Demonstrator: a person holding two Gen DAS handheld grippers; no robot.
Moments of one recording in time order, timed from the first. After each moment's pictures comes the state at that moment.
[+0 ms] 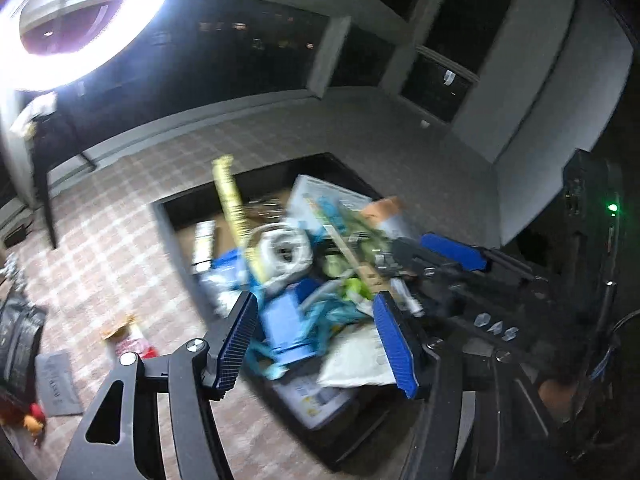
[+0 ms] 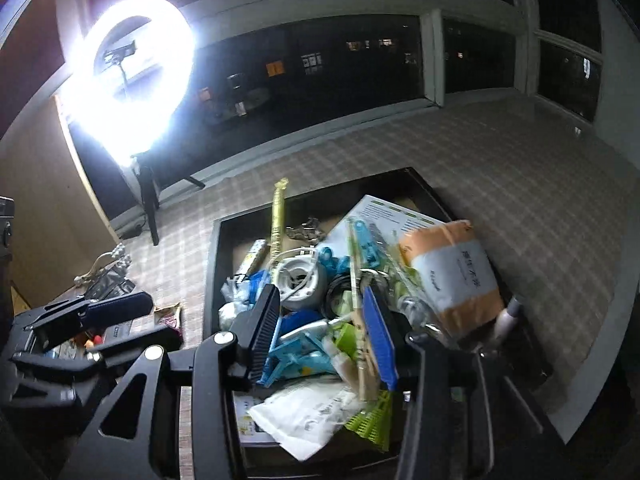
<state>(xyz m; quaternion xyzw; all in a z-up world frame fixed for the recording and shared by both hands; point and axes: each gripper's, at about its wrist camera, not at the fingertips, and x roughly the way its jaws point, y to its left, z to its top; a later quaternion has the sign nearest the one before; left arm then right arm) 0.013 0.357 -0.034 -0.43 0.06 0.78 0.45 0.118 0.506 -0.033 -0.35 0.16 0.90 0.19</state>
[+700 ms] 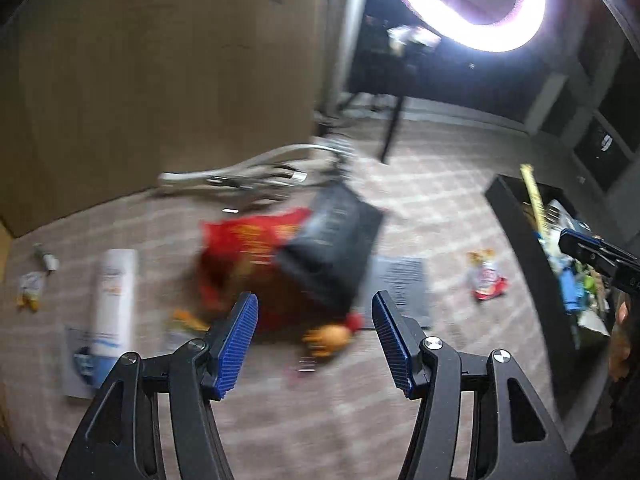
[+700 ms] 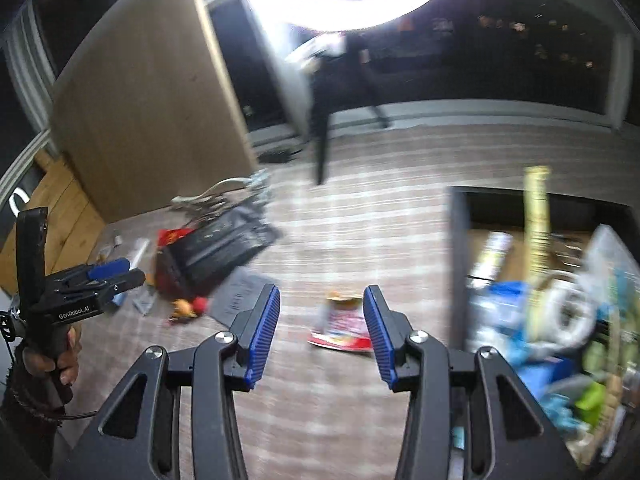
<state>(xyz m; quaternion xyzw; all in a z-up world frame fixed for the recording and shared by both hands) -0.100 0.062 -0.076 -0.47 0.02 0.87 0.17 -0.038 0.344 -0.064 -0.43 0.12 0.89 -0.07</state>
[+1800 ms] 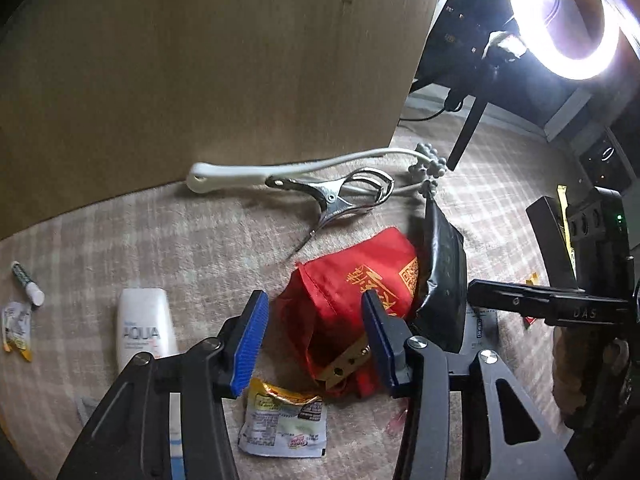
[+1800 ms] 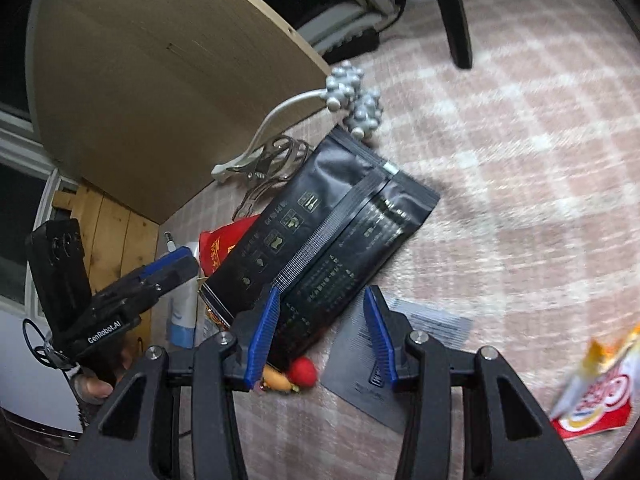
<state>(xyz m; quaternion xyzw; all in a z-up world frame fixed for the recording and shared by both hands) -0.191 0.016 -0.125 -0.55 -0.02 0.81 0.20 -0.165 0.263 -0.167 -0.54 0.31 0.76 -0.17</state>
